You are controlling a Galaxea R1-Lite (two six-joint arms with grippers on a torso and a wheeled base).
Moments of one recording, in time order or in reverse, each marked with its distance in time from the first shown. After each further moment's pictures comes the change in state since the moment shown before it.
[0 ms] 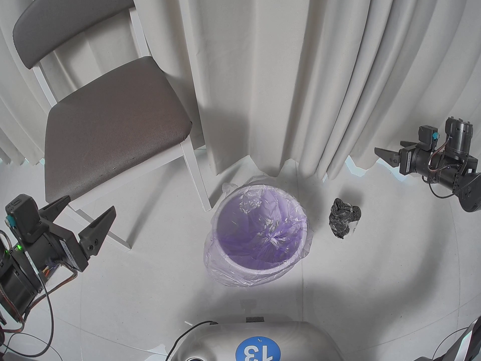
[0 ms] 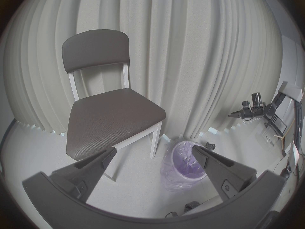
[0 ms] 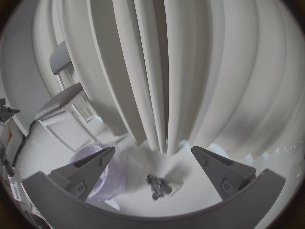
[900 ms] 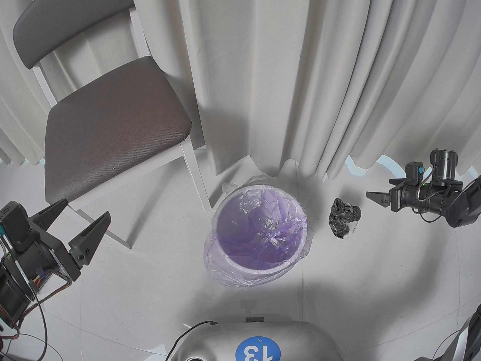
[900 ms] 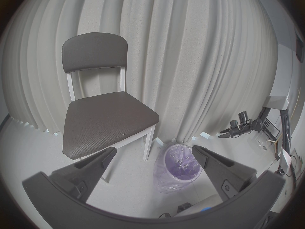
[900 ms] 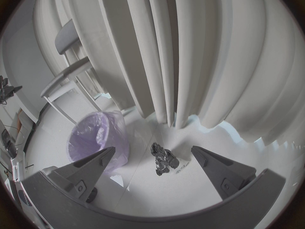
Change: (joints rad) left arm 0.000 -0.055 0.028 -0.009 -0.061 -0.015; right arm -0.051 0.197 0.036 0.127 0.118 -0.139
